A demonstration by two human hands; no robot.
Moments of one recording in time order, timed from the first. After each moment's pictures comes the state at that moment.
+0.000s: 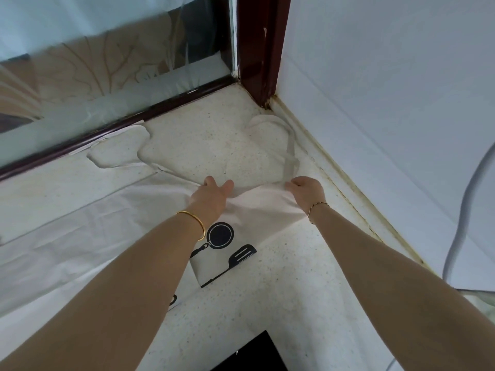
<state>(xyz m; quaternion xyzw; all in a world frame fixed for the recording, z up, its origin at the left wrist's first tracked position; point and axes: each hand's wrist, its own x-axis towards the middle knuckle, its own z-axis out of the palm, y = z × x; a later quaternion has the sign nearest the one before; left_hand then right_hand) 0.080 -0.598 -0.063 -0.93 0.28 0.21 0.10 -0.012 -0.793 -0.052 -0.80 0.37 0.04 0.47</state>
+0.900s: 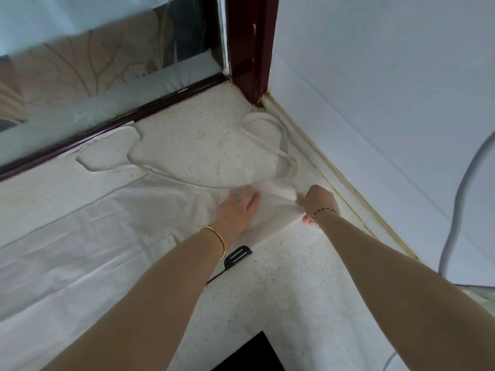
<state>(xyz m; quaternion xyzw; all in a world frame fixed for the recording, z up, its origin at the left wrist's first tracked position) 0.033 -0.635 -0.073 -0.85 0.46 0.19 0.17 -0.036 -0.823 -0.069 -0.82 0.45 0.17 0.32</state>
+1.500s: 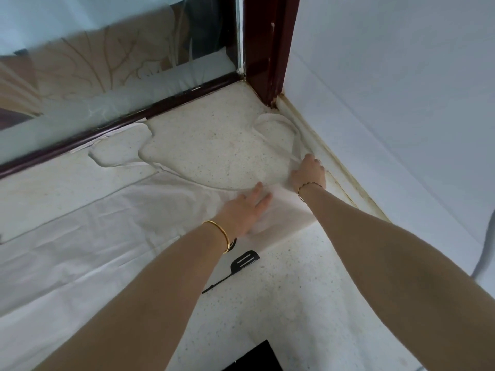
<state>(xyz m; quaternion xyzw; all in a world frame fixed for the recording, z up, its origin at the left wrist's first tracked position) 0.050 -0.634 -0.067 -0.84 0.47 0.24 0.11 0.043 -0.808 -0.067 -0.88 0.40 0.06 0.25</state>
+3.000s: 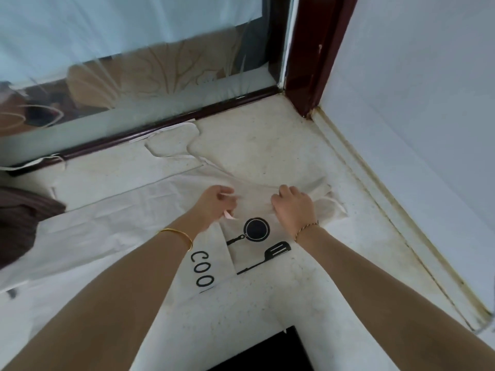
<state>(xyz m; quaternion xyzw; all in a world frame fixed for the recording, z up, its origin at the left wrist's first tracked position) 0.066 -0.507 -0.042 -0.75 -0.07 0.32 -0.57 -0.006 -0.690 -0.056 -1.00 -0.01 0.04 -0.04</state>
